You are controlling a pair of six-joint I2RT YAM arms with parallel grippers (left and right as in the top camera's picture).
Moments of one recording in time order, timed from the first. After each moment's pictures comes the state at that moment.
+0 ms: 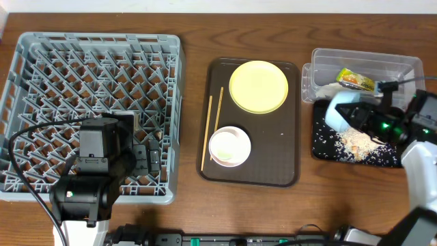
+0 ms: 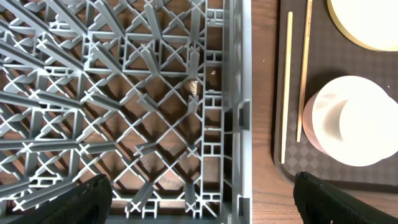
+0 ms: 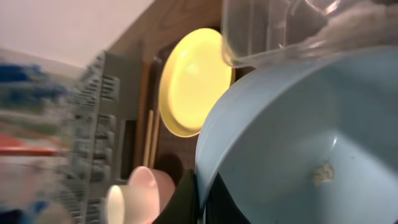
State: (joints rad) left arm -0.05 0.86 0.97 -1.09 0.05 -0.09; right arm -0.44 1.43 0.88 -0.49 -0.96 0.17
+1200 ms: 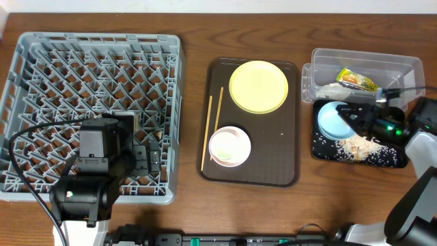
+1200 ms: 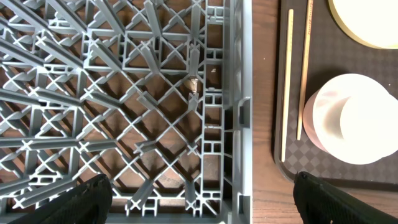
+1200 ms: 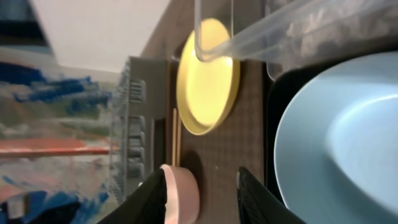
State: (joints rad) left arm -0.05 0.86 0.97 -1.10 0.05 -0.09; right arm -0.50 1.63 0.88 -0.45 -1.13 0.16
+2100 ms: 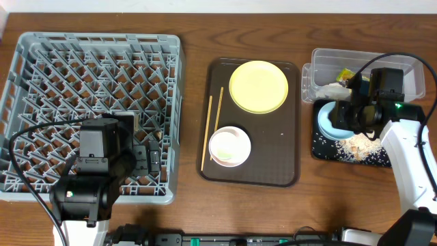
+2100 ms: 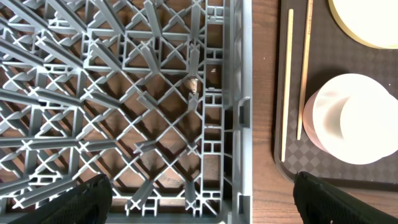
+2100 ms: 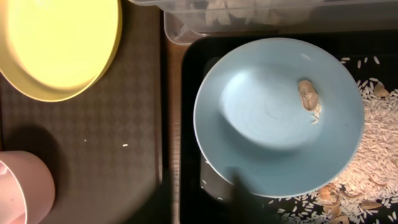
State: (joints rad) left arm -0.05 0.86 0.97 -1.10 0.05 -0.09; right arm -0.13 1.47 1.07 -0.80 -0.23 0.07
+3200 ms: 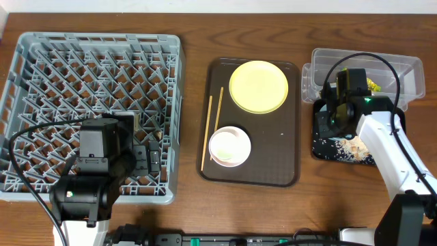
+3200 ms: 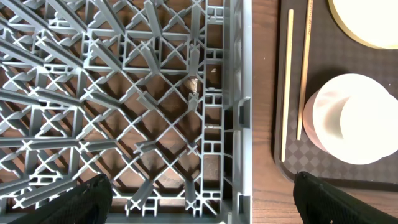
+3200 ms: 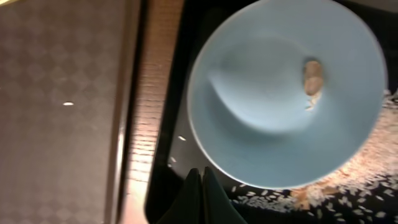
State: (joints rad) left arm -0.05 0.86 0.97 -1.10 0.05 -0.09; right arm 0.05 1.55 1.07 -0.86 0.03 -0.05
